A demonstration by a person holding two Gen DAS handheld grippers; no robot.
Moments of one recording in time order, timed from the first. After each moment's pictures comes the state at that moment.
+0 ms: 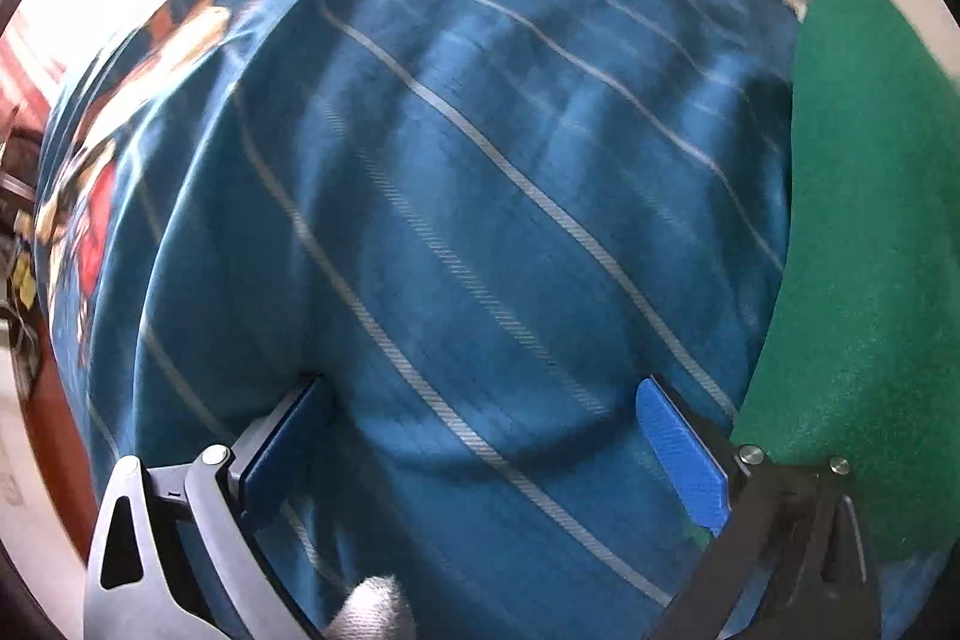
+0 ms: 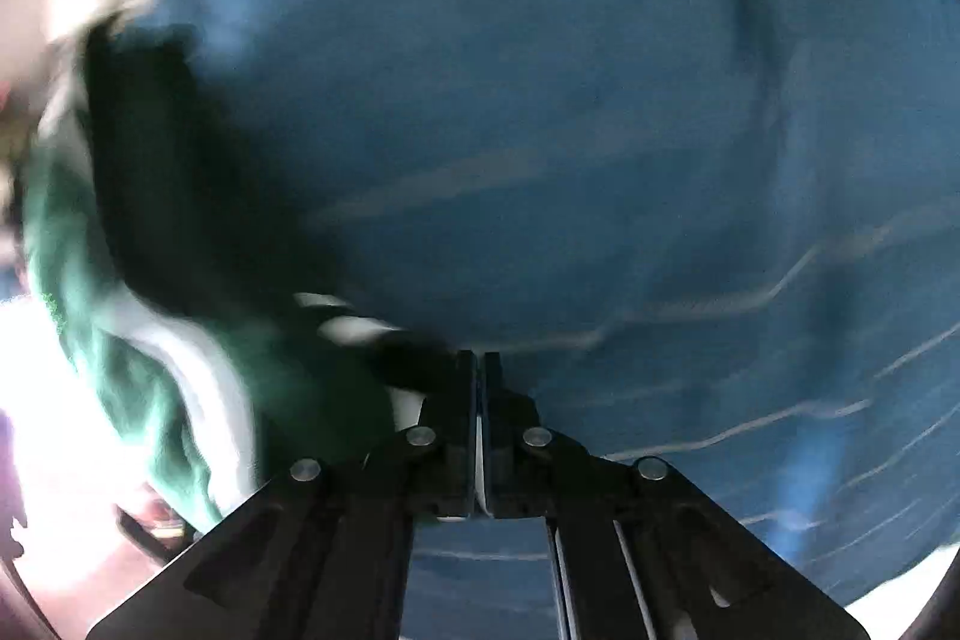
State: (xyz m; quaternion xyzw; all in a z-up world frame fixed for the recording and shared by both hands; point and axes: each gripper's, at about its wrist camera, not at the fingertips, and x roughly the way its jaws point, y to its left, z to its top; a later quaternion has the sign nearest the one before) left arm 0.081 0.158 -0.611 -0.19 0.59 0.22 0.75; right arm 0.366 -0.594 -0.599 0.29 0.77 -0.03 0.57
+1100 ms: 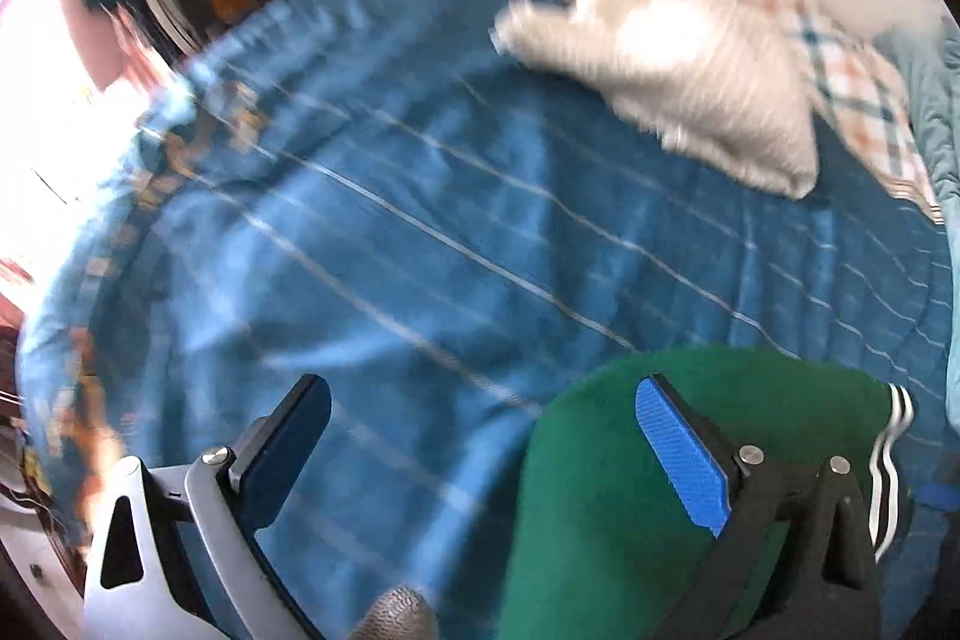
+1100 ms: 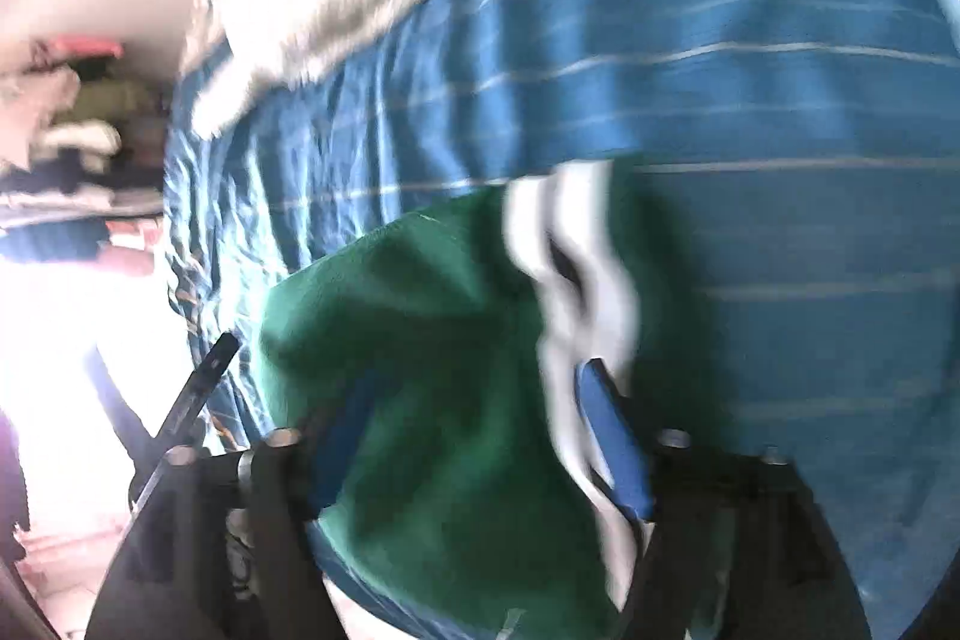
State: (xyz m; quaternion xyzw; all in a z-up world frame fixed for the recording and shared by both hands) left arm 0.265 0.174 -0.489 -0.09 0.52 0.15 0.84; right arm 0.481 -0.489 -0.485 0.26 0.68 0.10 0.67
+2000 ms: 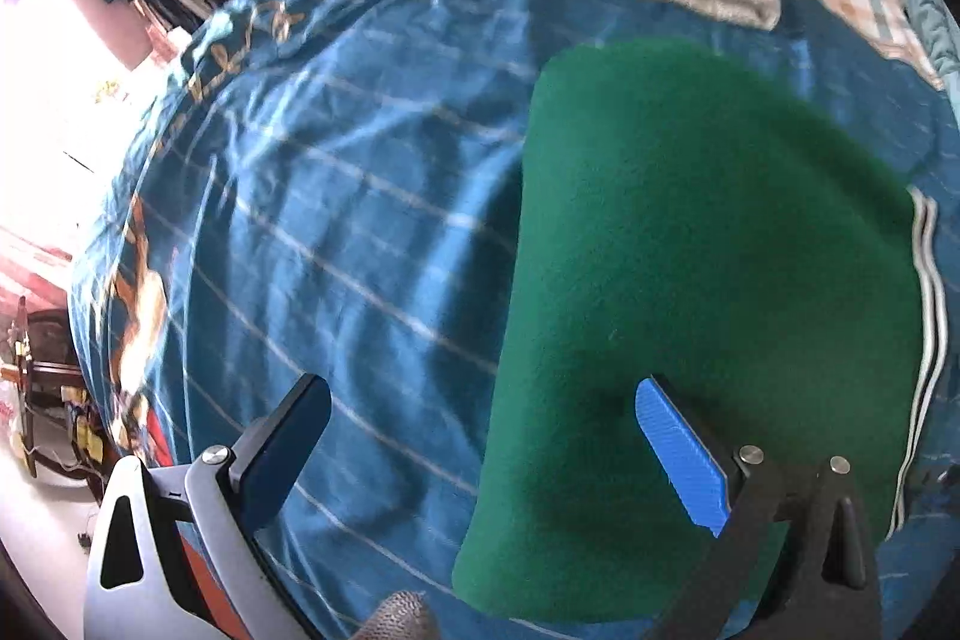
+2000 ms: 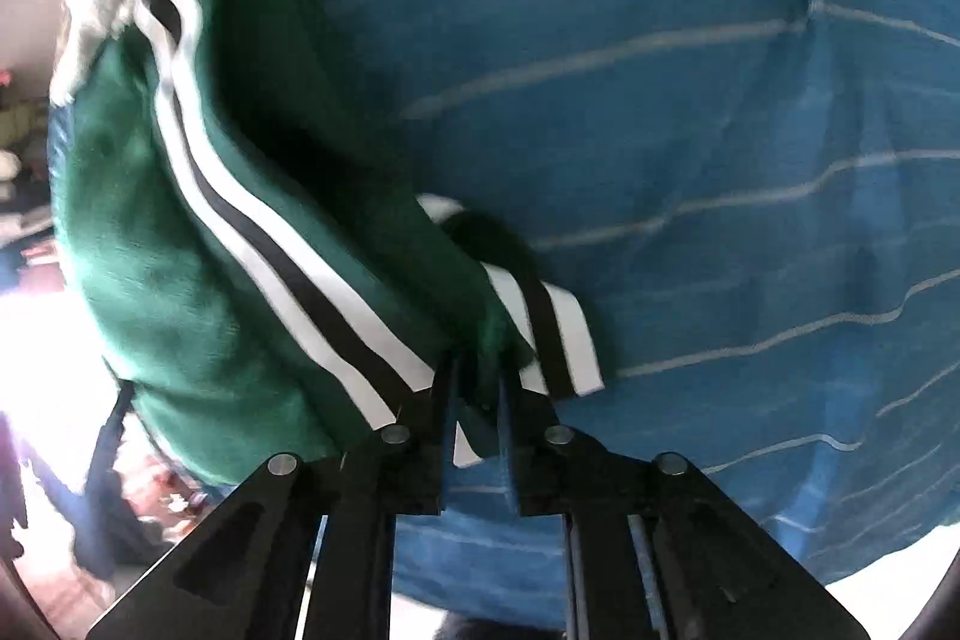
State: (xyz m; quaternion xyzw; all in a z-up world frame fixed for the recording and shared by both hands) left arm 0.185 0.108 -0.518 -0.05 0.59 0.17 0.79; right arm 0.368 -0.559 -0.552 0.25 0.76 0.02 0.60
